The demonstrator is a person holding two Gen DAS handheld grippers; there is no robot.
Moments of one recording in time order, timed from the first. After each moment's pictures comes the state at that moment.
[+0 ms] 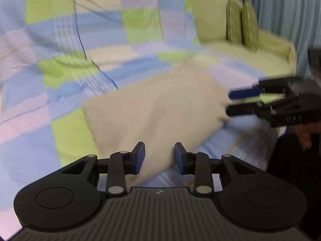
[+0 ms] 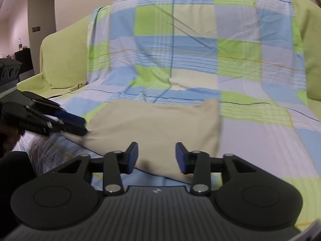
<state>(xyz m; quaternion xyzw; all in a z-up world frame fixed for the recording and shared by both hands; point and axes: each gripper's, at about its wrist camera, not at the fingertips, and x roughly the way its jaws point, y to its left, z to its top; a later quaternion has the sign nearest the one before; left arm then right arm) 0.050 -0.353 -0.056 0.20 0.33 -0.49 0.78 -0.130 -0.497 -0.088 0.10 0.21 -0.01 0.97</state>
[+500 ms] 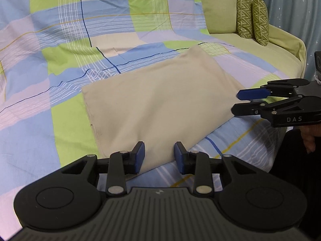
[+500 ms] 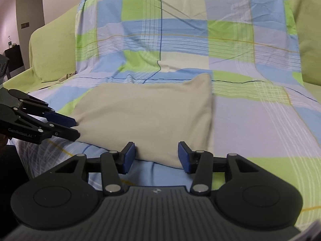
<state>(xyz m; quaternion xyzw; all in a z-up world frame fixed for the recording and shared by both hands) 0.046 -0.351 -0.059 0.19 0.34 -0.47 0.79 -0.140 -0.508 -0.112 0.12 0.23 -0.04 0.97</state>
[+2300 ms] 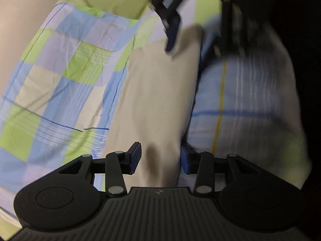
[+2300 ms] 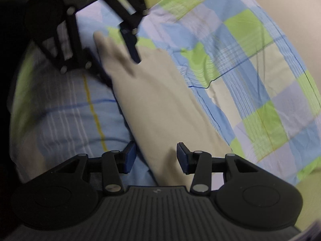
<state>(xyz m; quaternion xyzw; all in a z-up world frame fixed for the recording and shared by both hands) -0.006 -0.388 -0.096 0.60 0.05 -0.46 0.65 -0.099 -0.435 -0.120 -0.38 0.29 0.04 0.88</state>
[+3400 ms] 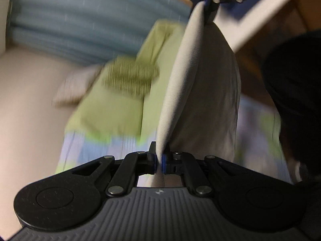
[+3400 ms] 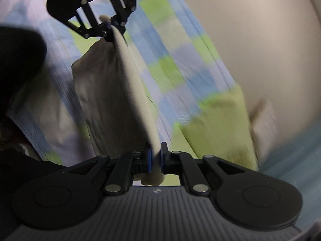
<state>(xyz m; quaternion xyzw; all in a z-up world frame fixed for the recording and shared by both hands) -0.225 -0.427 0.045 0.51 -0.24 -0.61 0.55 -0.372 -0.397 0.004 -0.32 0.34 -0.28 0.84</state>
